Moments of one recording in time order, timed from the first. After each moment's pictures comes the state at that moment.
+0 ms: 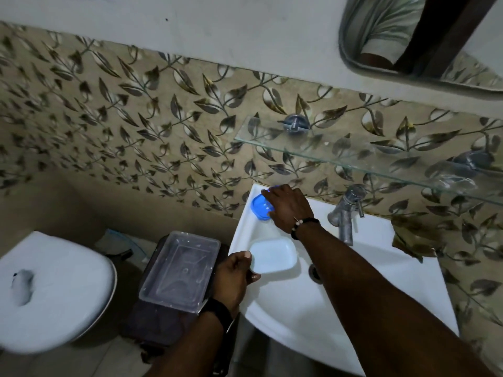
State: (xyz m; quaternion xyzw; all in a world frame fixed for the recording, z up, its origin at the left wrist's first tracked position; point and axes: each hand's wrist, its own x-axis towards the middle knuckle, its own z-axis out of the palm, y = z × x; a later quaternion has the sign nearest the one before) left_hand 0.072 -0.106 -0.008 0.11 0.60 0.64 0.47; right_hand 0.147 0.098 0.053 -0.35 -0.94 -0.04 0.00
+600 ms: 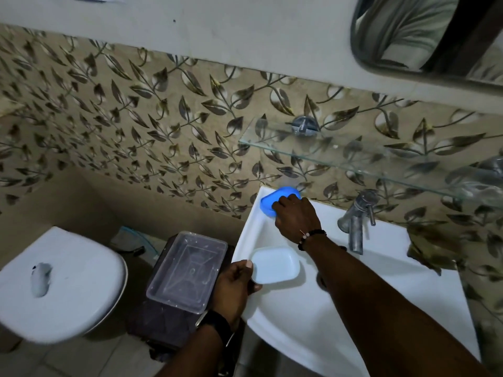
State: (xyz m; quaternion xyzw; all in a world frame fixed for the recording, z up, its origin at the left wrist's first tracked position) left_hand 0.077 -0.112 -0.019 0.10 0.60 0.64 0.47; right_hand 0.156 0.101 0.028 -0.31 -0.94 -0.09 0.10
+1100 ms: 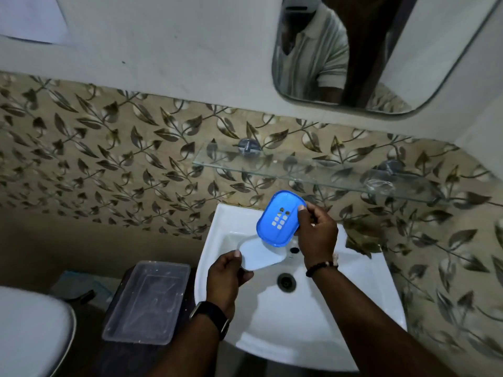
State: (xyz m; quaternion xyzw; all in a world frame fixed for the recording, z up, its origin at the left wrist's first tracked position) left_hand 0.117 -0.076 0.038 0.12 0.52 0.67 0.51; right_hand 0.263 0.037 0.106 -0.52 -0.55 0.29 0.59
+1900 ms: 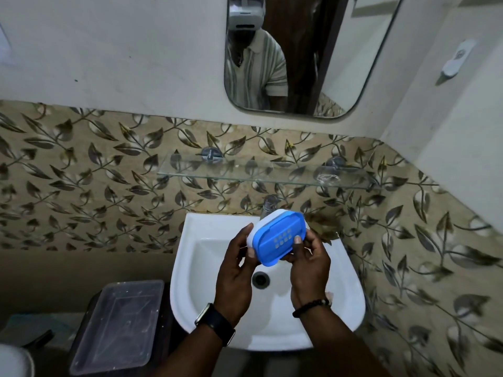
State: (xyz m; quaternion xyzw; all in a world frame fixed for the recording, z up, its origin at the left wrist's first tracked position) left_hand 0.172 -0.110 0.102 0.47 0.45 0.65 0.39; right_hand 0.301 -0.068 0.116 -0.51 -0.39 0.38 0.67
